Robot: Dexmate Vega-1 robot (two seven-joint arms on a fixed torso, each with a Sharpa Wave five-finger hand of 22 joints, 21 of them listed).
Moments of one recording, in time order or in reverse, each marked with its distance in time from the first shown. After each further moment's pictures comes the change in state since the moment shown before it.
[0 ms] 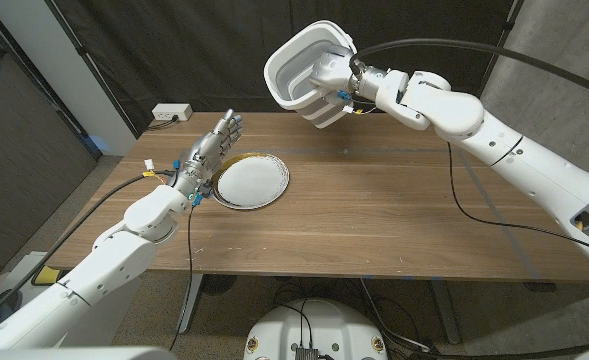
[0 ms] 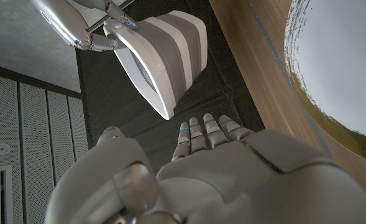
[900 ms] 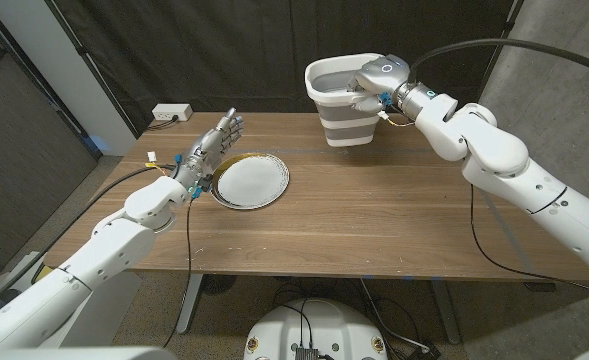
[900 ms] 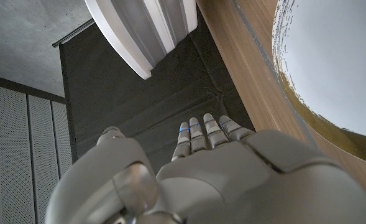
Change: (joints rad) left arm -0.083 0.010 0.026 0.039 -0.032 0.094 -0.028; left_hand 0.000 0.000 -0.003 0.003 -0.004 0.004 -0.004 0.000 0.000 0.004 -0.004 0.000 0.000 0.000 0.000 0.000 0.000 -0.005 0.005 0.000 0.000; right arm -0.362 -0.092 0.245 -0.169 0.305 -0.272 -0.061; right_hand 0.001 -0.001 -0.010 -0.002 0.000 0.004 0.004 -0.008 0.002 0.004 0.004 -0.008 0.004 0.000 0.000 -0.005 -0.008 -0.019 0.005 0.017 -0.006
